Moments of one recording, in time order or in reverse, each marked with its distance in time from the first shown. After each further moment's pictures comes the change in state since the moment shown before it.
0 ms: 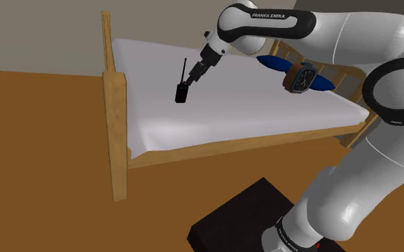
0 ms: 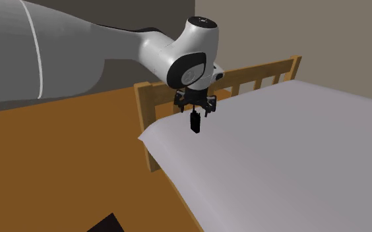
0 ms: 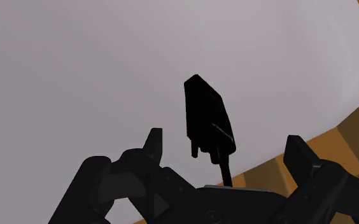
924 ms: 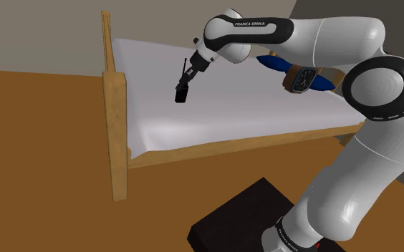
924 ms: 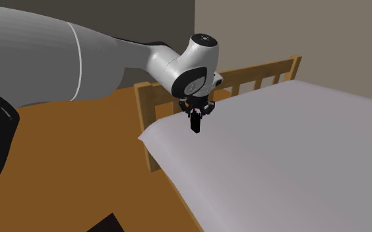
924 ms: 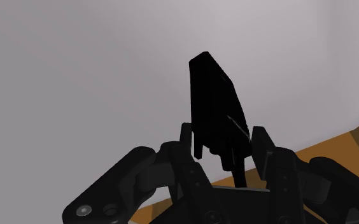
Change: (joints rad) arm 0.014 0.104 0.012 0.025 0.064 0.105 -0.116
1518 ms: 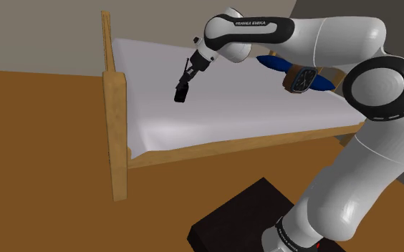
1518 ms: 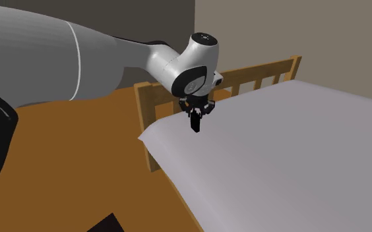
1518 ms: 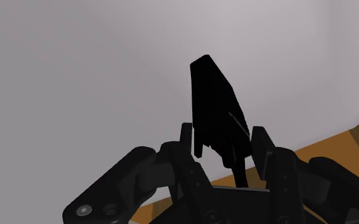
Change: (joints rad) arm 0.000 -0.002 0.000 0.003 -0.002 -0.005 0.002
